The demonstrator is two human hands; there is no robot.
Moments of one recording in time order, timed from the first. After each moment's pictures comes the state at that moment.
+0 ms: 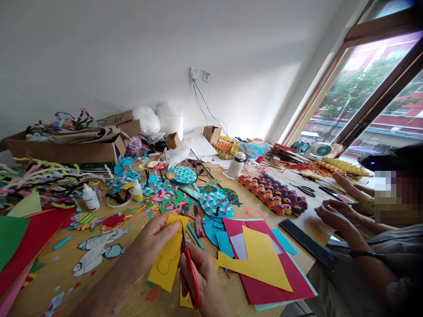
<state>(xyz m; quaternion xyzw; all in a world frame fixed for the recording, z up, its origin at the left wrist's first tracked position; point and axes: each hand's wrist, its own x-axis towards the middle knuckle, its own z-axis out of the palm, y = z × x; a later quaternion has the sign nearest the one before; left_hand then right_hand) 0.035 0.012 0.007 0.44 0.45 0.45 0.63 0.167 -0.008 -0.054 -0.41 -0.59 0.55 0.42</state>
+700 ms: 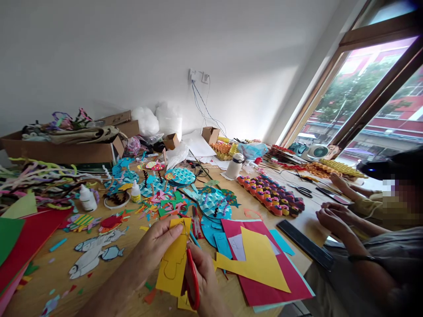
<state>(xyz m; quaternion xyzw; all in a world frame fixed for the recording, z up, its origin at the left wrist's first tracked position) 0.044 0.010 0.006 0.42 0.44 0.44 0.66 0.164 -0.008 -0.052 -0.35 -0.56 0.58 0.47</state>
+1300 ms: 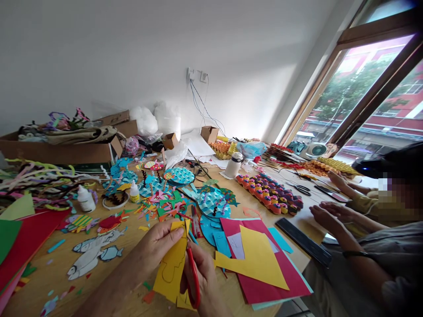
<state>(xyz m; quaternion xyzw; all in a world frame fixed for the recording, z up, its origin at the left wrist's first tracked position) 0.042 0.016 -0.005 0.48 0.43 0.41 0.65 0.167 -0.008 -0.052 -0.38 -0.55 0.58 0.46</state>
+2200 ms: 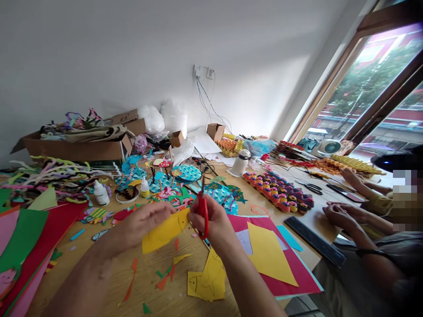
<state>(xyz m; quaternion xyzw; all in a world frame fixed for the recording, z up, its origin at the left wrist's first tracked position) -0.016 0.025 0.017 0.58 0.46 0.41 0.52 0.168 0.039 0.011 -0.36 -0.58 0.54 0.50</state>
